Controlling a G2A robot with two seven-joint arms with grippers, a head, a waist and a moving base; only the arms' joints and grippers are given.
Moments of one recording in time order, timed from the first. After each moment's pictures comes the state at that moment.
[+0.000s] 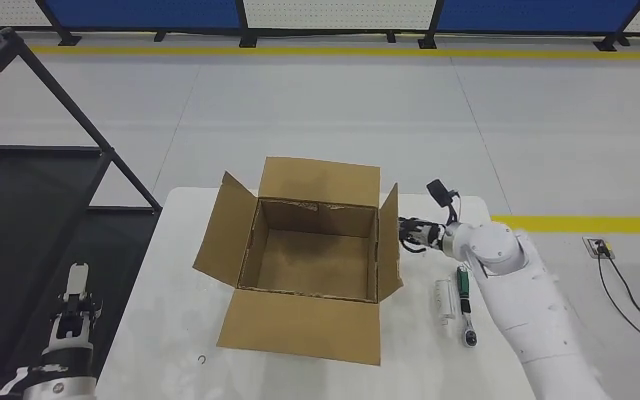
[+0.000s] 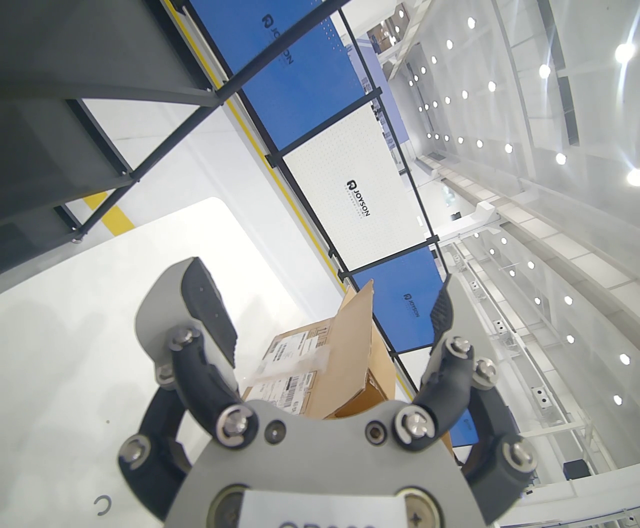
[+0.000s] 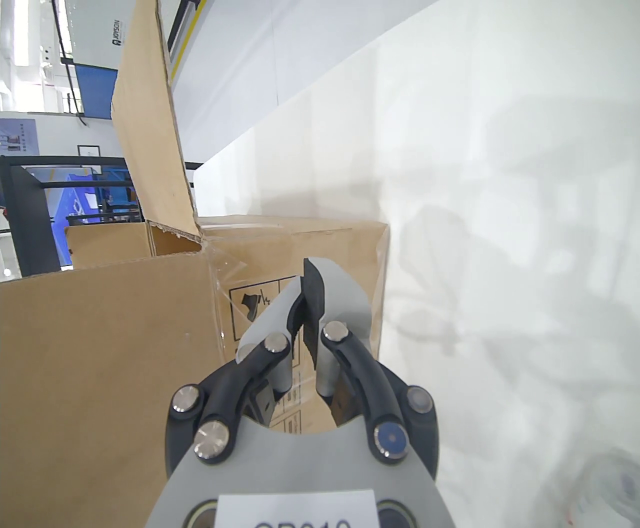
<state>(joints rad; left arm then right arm) 1.71 -1.38 -1.94 -2.27 0.20 0.21 -0.01 -0.54 -1.27 1.29 -0.97 -0.31 0.04 0.93</state>
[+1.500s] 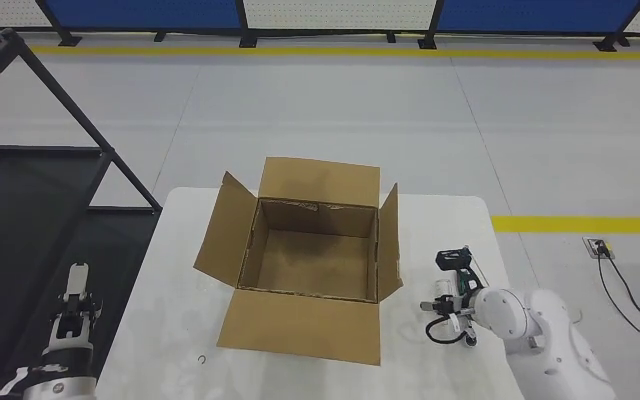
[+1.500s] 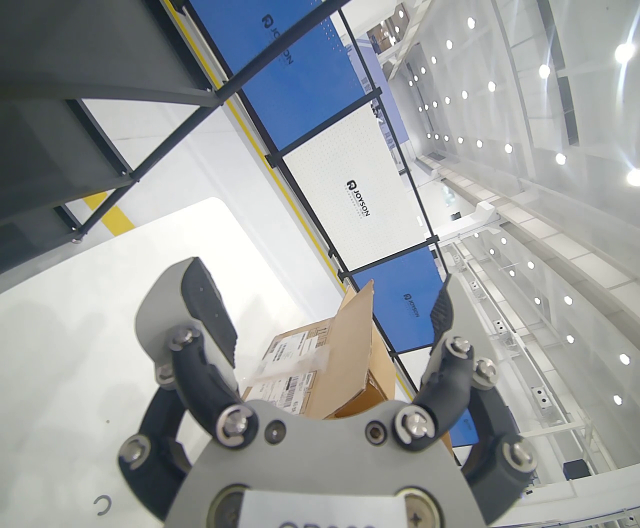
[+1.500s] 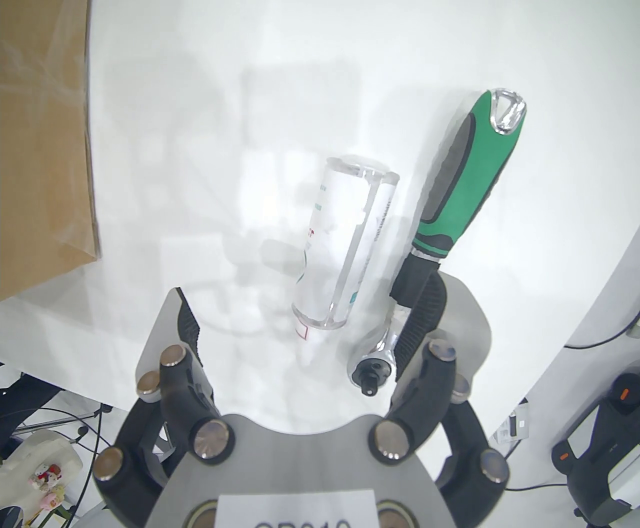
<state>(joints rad) 1.71 -1.38 -1.94 -2.27 0.20 0.21 -0.01 -0.97 -1.13 1.34 -1.58 -1.01 0.08 1.29</state>
